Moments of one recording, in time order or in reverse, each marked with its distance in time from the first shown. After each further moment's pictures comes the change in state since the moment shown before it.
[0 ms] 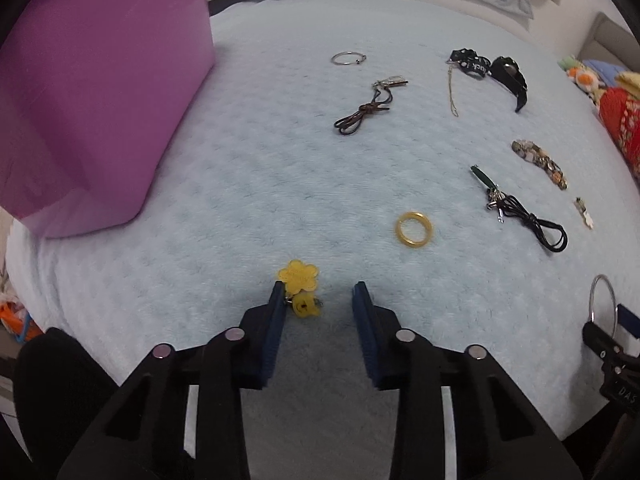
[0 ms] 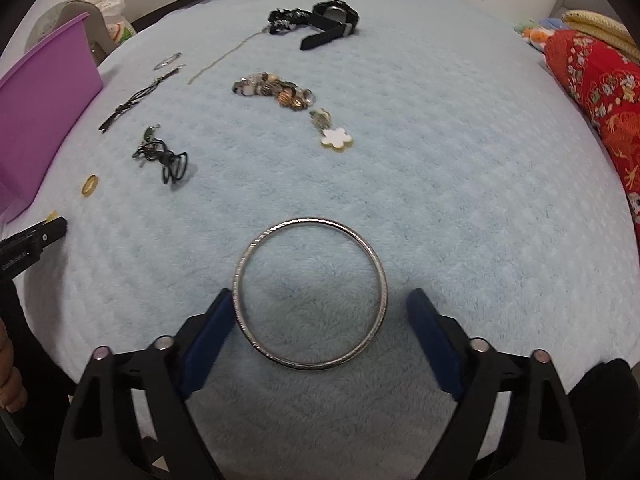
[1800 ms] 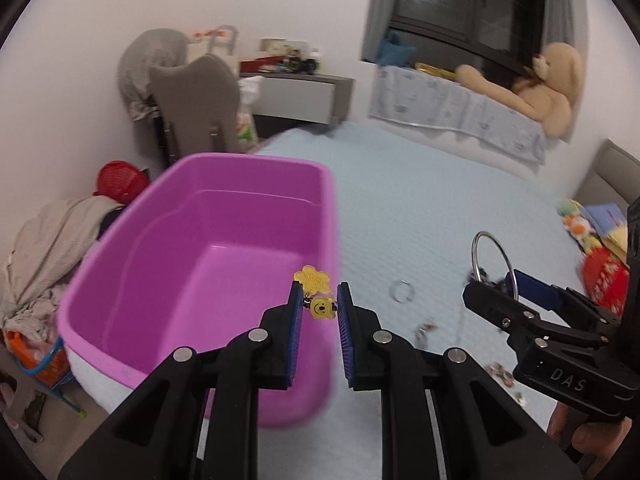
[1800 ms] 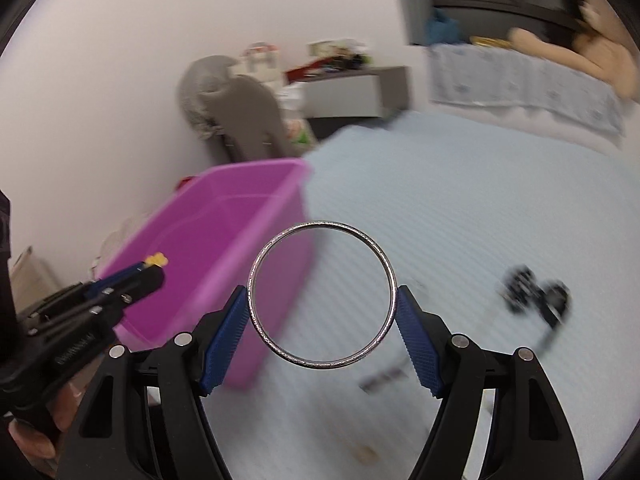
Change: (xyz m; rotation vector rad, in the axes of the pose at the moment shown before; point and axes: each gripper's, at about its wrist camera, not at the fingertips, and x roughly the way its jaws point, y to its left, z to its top) left arm -0.168 0.153 0.143 -0.224 -0.382 -0.028; right arm -0.136 0.231 0.214 -0.299 -0.359 0.456
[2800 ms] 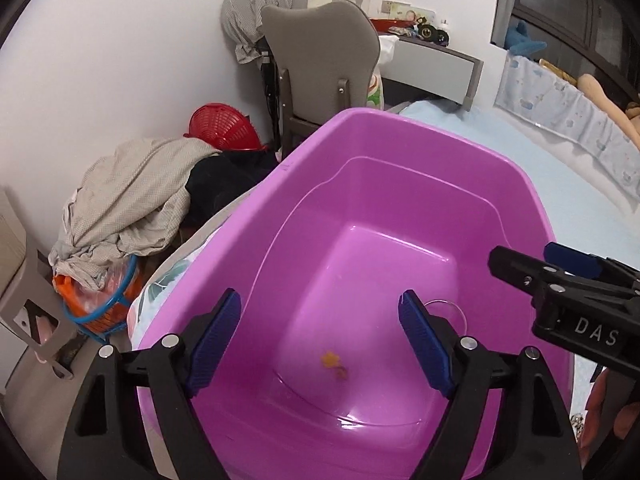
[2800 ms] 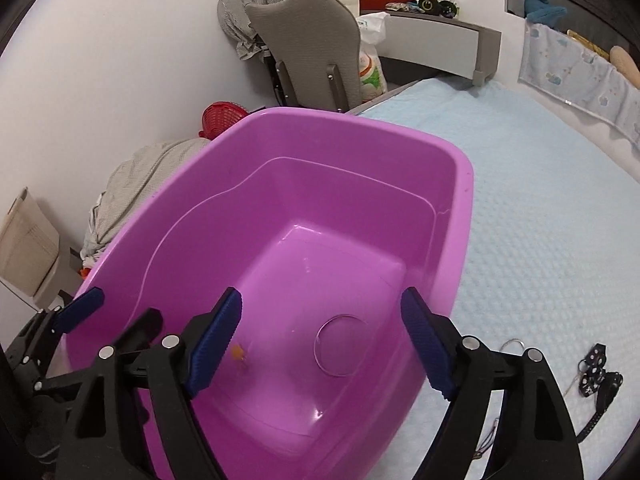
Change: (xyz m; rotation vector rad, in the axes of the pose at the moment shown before) left arm 0.072 0.131 0.012 -0.187 0.146 0.313; right arm 0.177 0.107 0.076 -0.156 0.275 0.043
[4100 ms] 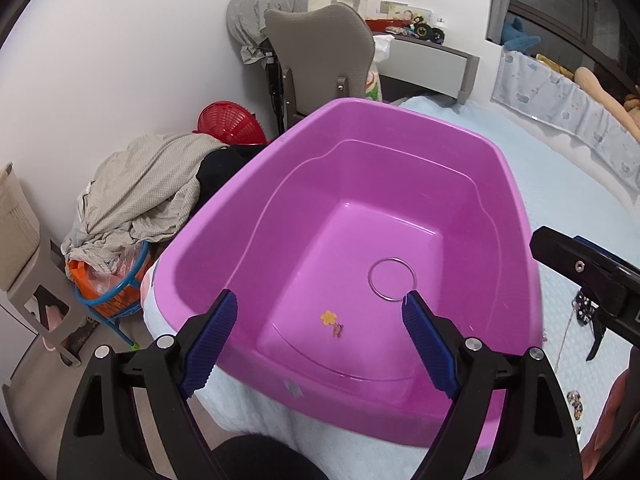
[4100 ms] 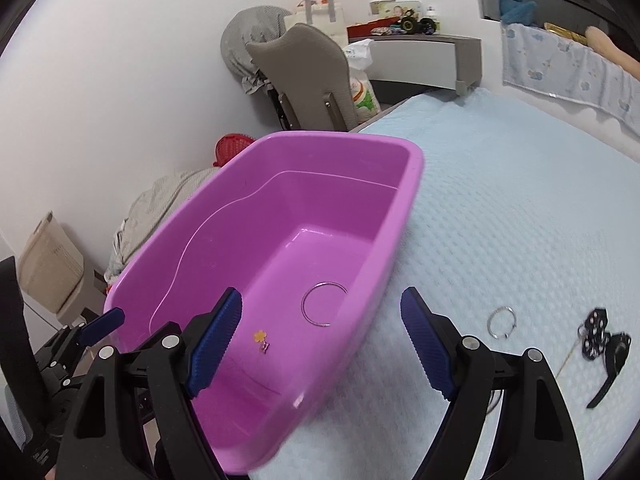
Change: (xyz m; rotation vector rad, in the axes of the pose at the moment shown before) left arm -0.047 -0.018 -0.042 0.013 -0.010 0.018; right arm -0.071 -0.034 -0.056 0.073 -0.122 0.077
